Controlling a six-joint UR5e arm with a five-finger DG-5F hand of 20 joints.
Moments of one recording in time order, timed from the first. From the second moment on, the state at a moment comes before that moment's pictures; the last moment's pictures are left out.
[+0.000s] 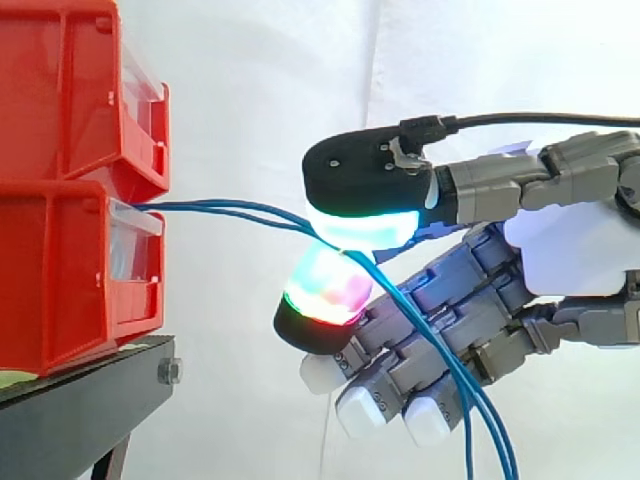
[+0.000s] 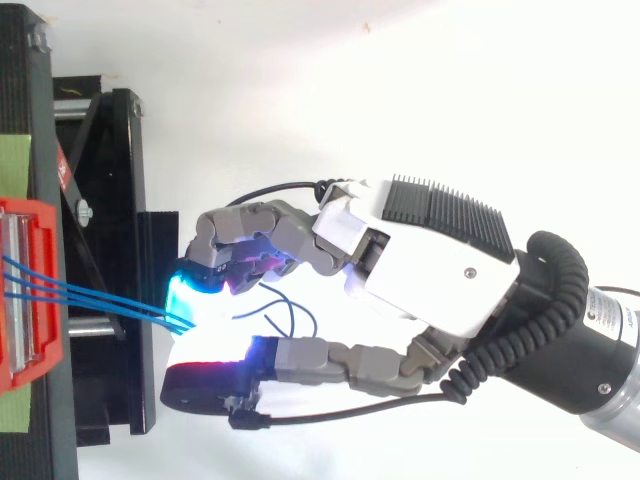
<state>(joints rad) 0.32 -2.29 -1.15 -2.85 -0.78 -0.39</state>
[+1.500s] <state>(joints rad) 0.31 -2.29 -1.15 -2.84 -0.78 -0.40</state>
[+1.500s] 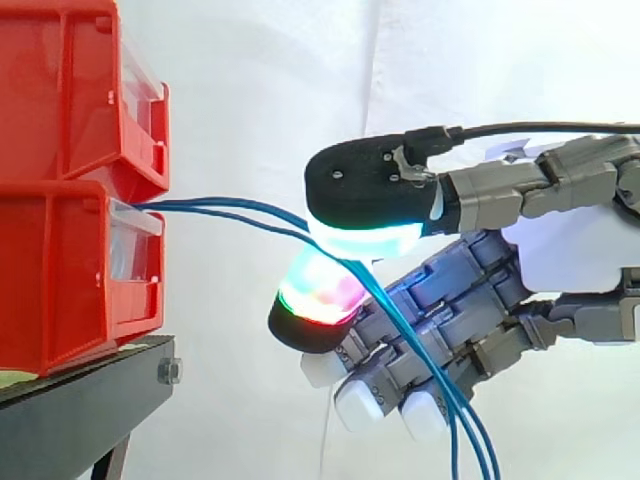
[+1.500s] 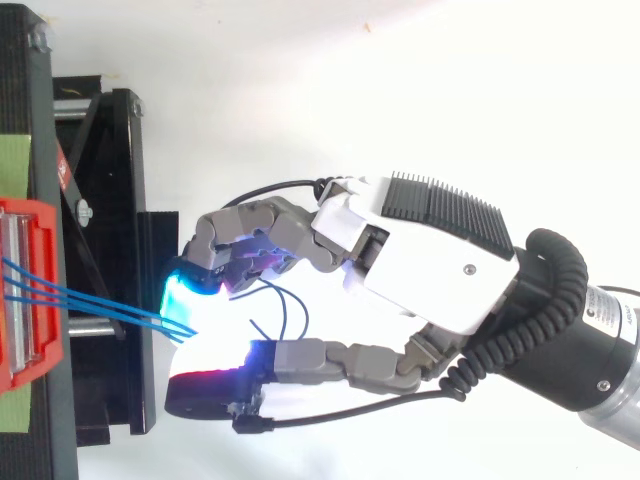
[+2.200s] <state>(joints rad) 0.31 -2.29 -1.15 -2.84 -0.78 -0.40</state>
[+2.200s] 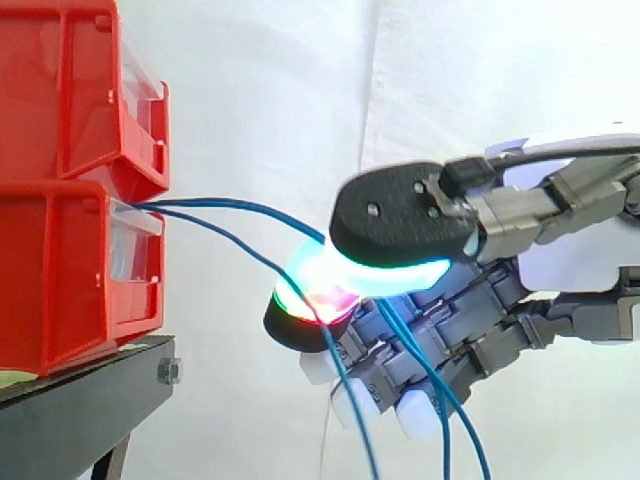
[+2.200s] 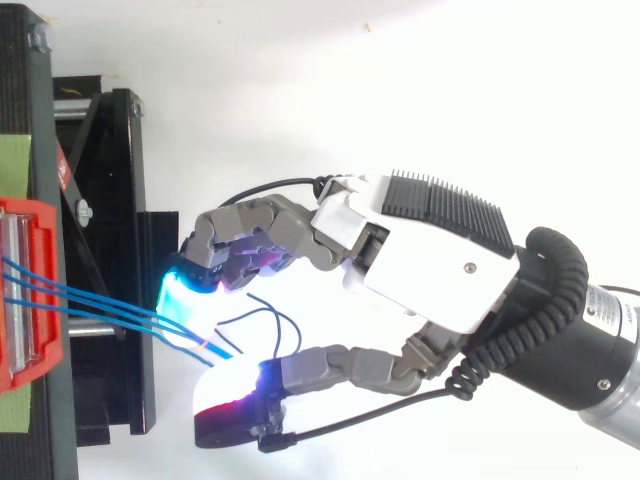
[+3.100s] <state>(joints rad) 0.31 -2.29 -1.15 -2.83 -0.78 -0.40</state>
